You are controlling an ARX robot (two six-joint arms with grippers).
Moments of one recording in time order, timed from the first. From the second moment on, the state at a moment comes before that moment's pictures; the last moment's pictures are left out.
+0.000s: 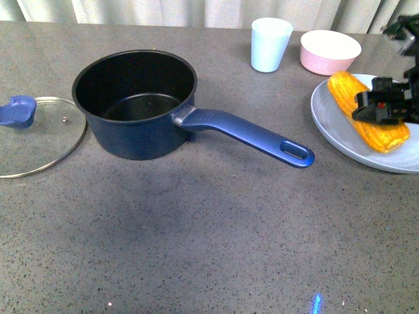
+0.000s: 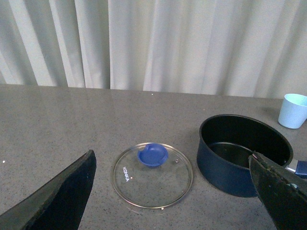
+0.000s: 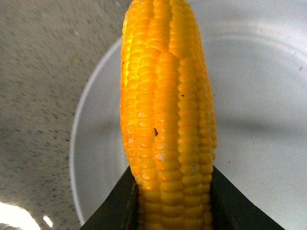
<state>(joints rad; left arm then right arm) 0.00 0.01 0.01 0.00 0.00 -0.01 0.03 1.97 1.08 0.11 -0.20 -0.09</state>
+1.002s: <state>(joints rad) 0.00 0.01 0.01 0.00 0.00 -0.01 0.56 2.24 1.73 -0.11 -0.20 -0.12</state>
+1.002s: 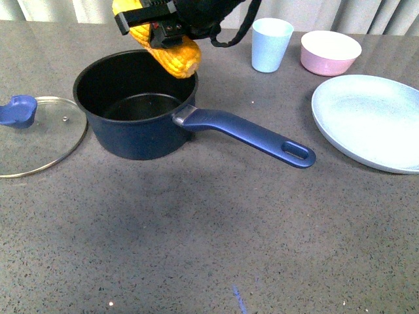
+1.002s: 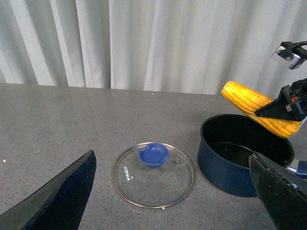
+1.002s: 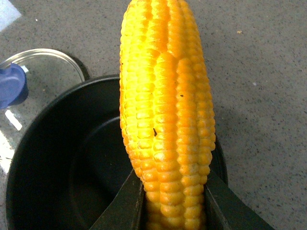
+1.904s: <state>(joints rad) 0.00 0.01 0.01 0.00 0.00 -0.01 0.58 2.19 1.59 -0.01 -0.24 -0.10</state>
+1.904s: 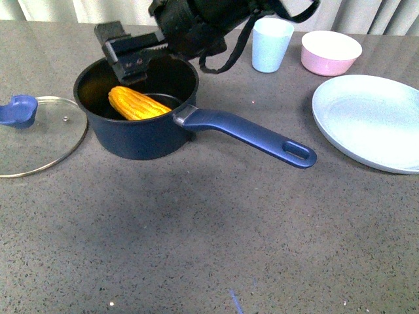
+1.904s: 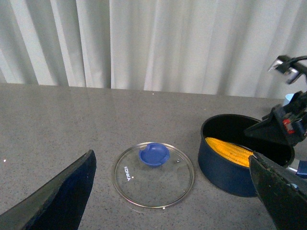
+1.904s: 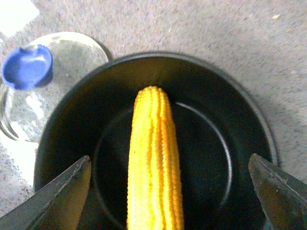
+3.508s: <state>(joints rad) 0.00 0.01 0.01 0.00 0.00 -0.01 0.01 0.92 0.13 0.78 0.01 0.00</state>
